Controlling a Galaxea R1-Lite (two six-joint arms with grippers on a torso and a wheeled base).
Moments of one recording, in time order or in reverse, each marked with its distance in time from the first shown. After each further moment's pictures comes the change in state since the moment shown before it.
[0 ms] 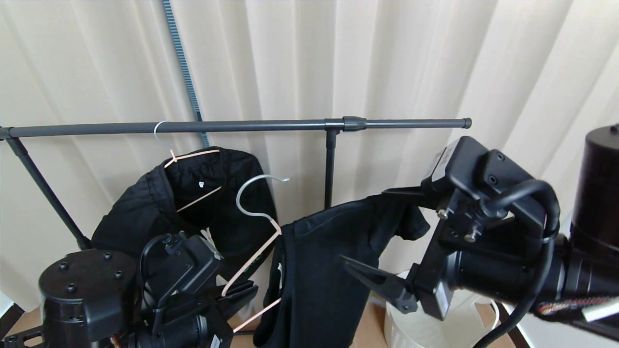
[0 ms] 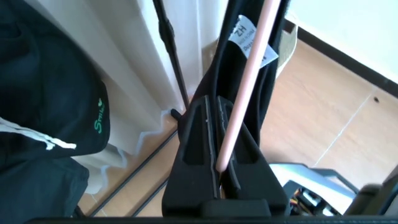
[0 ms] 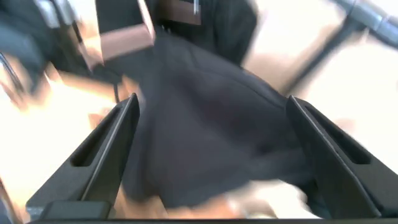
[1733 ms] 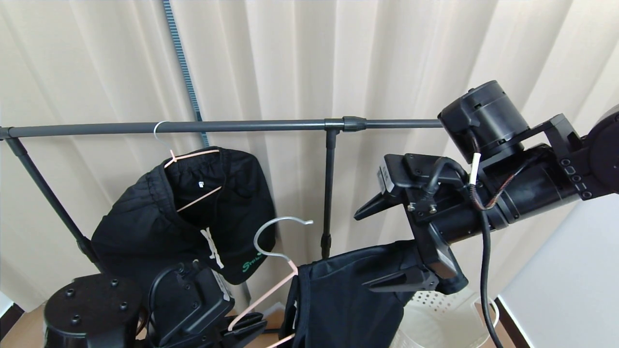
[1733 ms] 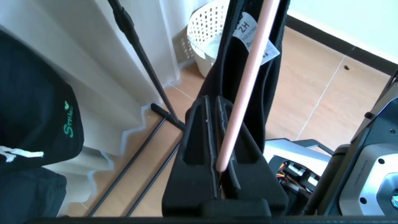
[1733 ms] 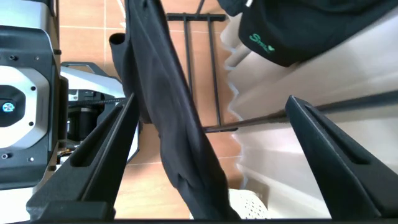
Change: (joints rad) left arm -0.071 -0.001 0.057 0.000 -0.073 0.034; right arm -0.301 0.296 -0.542 0.789 0.639 -0.516
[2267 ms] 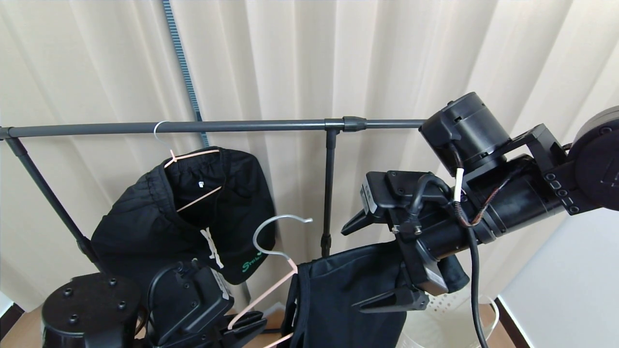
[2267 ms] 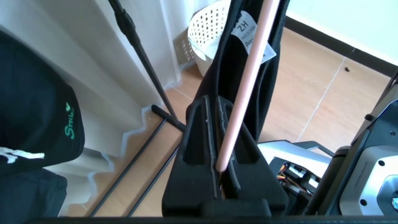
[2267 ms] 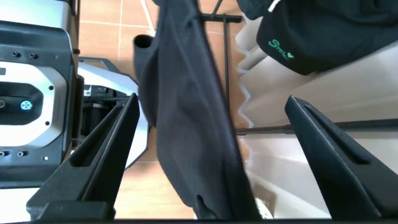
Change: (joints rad) left arm 0.000 -0.004 -0.002 -0.001 0.001 0.000; right arm 0.066 0.018 0.008 0.004 -0.006 0.006
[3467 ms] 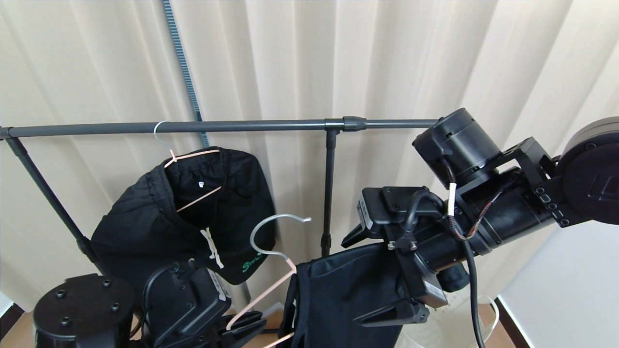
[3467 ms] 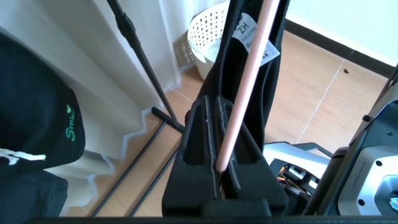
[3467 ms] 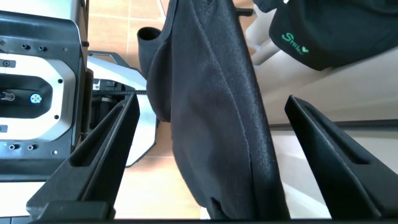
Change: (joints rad) left arm -0.007 -0.015 0.003 0.000 0.000 0.000; right arm 0.008 0.008 0.041 -0.007 0.000 -0.001
